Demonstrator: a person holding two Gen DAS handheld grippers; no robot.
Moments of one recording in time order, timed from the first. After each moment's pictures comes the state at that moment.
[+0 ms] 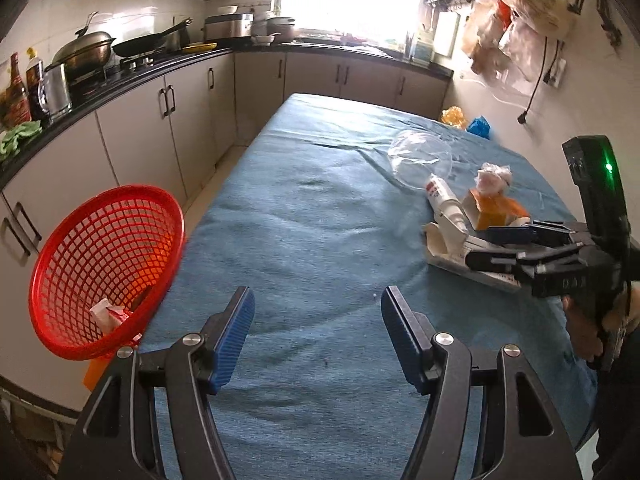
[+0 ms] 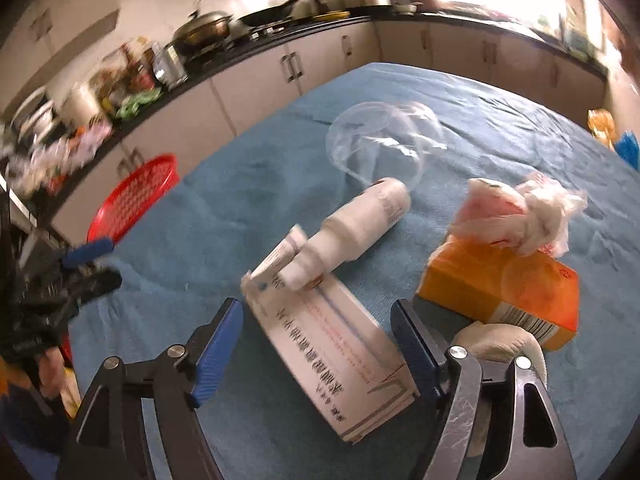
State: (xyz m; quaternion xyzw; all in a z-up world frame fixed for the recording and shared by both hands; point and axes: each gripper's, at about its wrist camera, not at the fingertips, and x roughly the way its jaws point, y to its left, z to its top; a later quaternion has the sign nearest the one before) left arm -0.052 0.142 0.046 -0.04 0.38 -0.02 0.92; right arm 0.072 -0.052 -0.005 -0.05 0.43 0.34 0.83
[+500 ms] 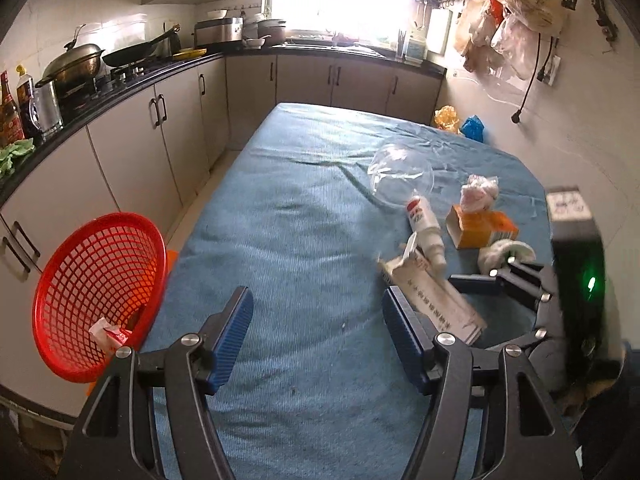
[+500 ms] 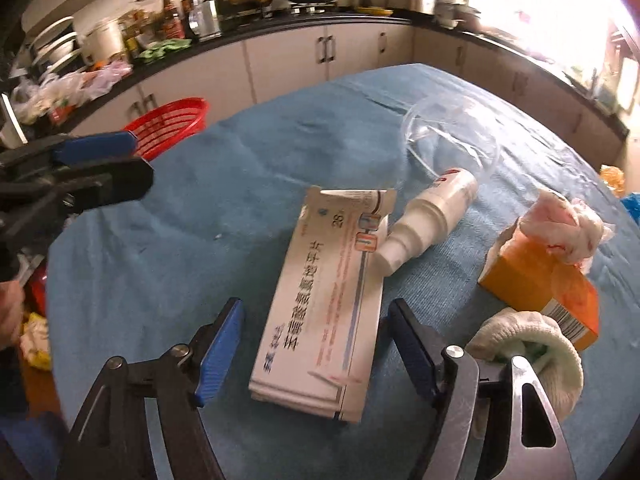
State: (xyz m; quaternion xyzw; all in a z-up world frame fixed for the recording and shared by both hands) left arm -0.035 0.121 0.072 -0.04 0.38 -0.02 0.92; right arm 0.040 -0.012 -0.021 -0.15 0.41 0.33 0.83
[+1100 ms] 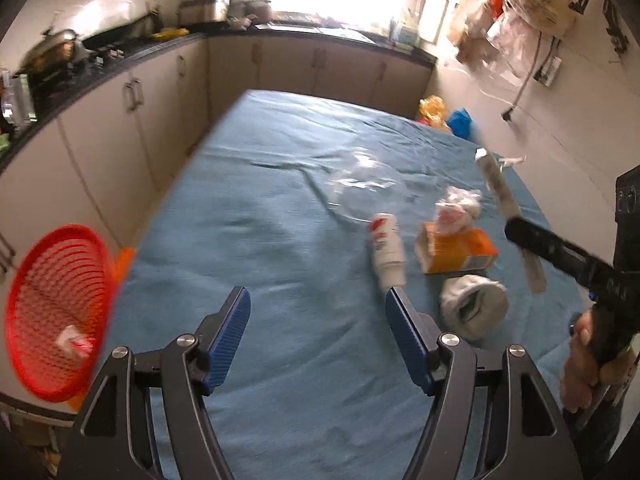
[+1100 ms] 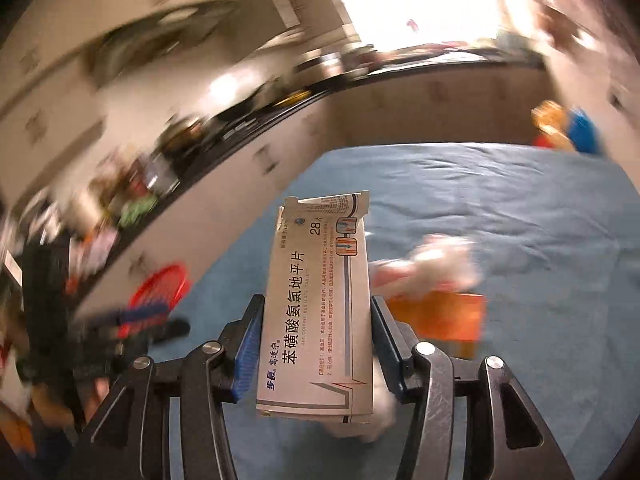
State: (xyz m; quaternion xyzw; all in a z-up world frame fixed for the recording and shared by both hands) left arm 0.021 0.080 0.076 -0.06 0.43 -0.07 0.90; right arm 0.077 -0.150 0.055 0.12 0.34 0.28 0.89
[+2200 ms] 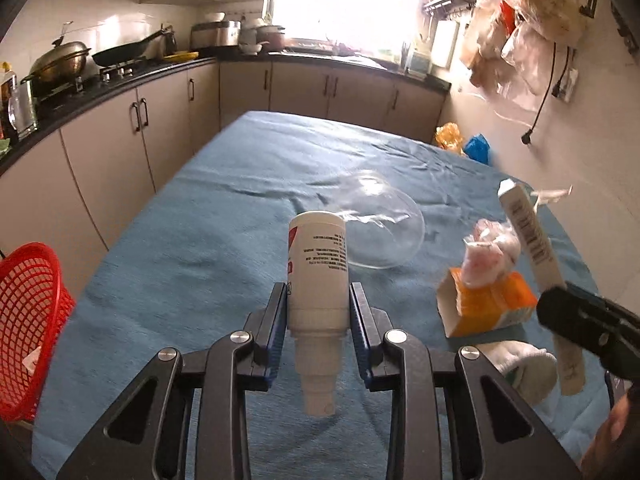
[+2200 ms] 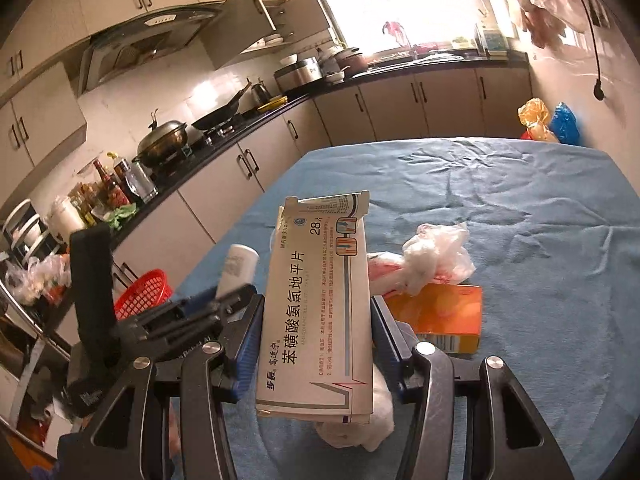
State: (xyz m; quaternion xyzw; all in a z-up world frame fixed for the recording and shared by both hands) left arm 0.056 0.060 0.040 -0.06 0.36 -0.02 0.93; right arm 0.074 -0.125 0.036 0.10 0.34 0.26 0.90
